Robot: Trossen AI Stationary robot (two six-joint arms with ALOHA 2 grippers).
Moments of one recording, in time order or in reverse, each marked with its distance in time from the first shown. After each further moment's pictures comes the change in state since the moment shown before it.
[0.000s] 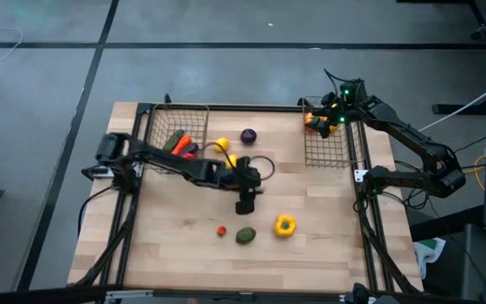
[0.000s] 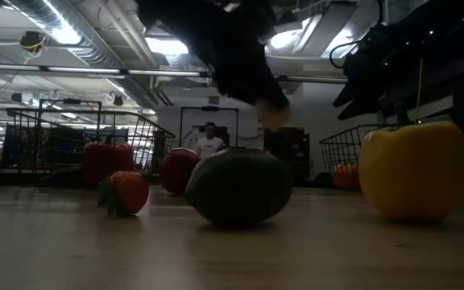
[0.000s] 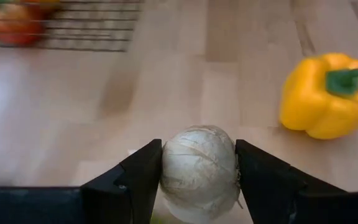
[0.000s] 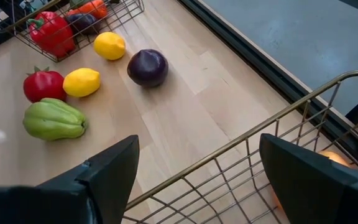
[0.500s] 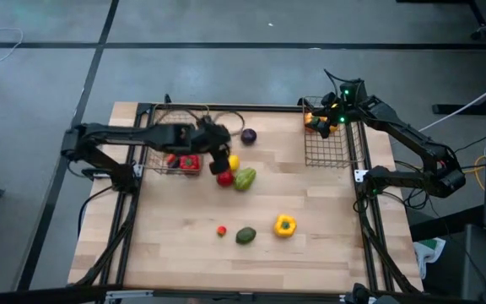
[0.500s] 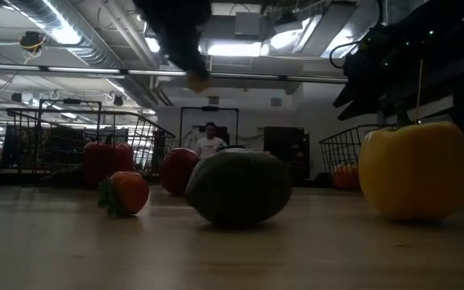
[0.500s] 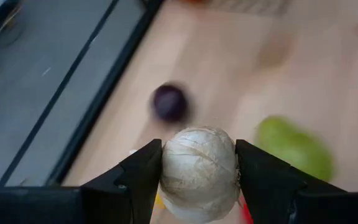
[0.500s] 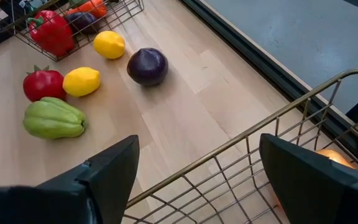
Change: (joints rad) left arm 0.212 -0.355 0.001 -0.512 -0.197 -0.006; right arm 0.000 0.001 0.000 -0.004 0.000 0.000
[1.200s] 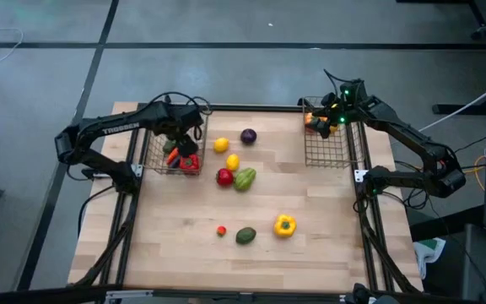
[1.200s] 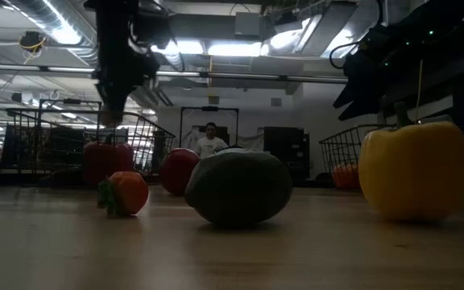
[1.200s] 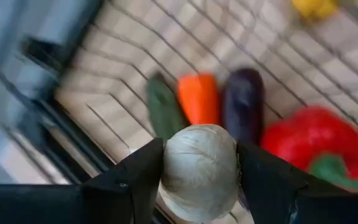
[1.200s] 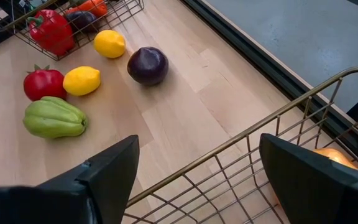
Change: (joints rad) left arm 0.357 -0.060 -0.111 -0.528 0.087 -0.129; right arm 0.000 0.000 0.000 -0.005 0.000 0.000
